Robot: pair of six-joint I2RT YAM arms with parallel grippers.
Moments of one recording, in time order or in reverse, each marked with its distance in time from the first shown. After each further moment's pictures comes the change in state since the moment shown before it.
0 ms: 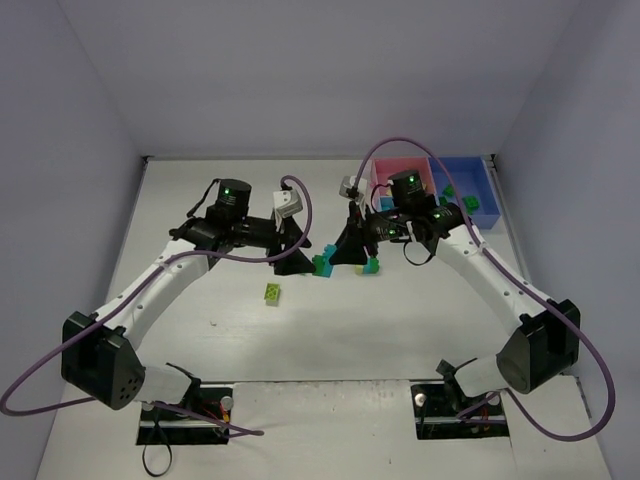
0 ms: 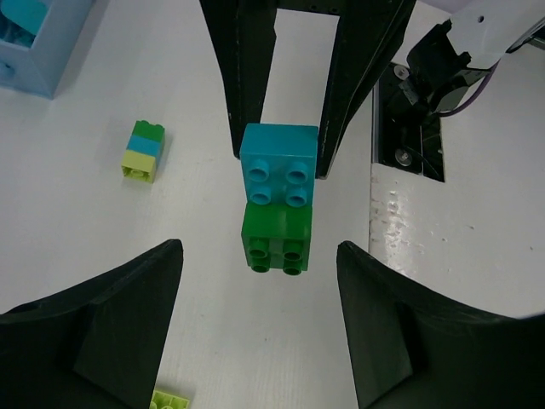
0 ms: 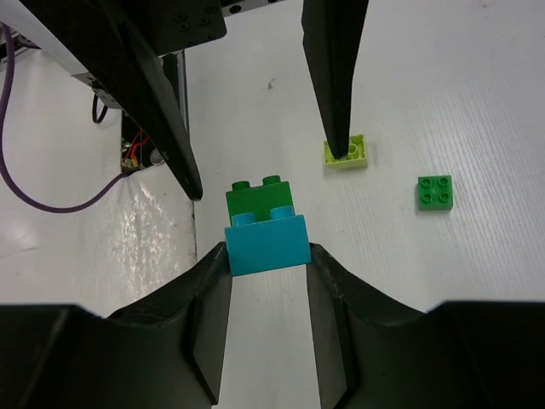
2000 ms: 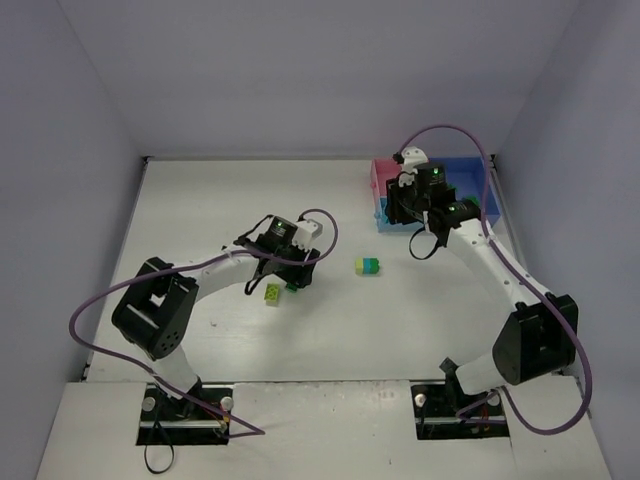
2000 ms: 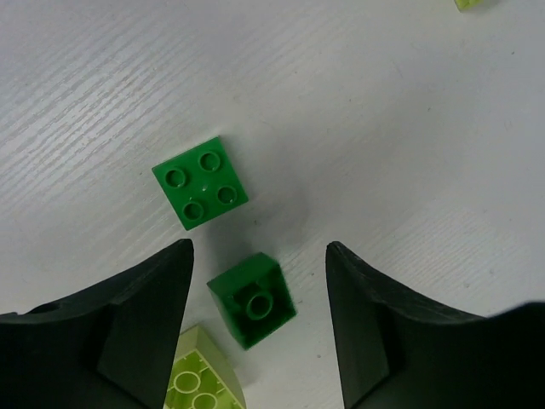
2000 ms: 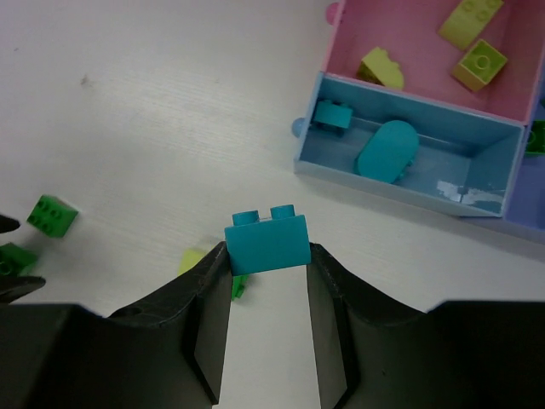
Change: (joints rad) left arm -0.148 0.337 -0.152 0.160 -0.818 -0.259; right arm -0.156 0.020 -0.034 0.129 0.922 0.265
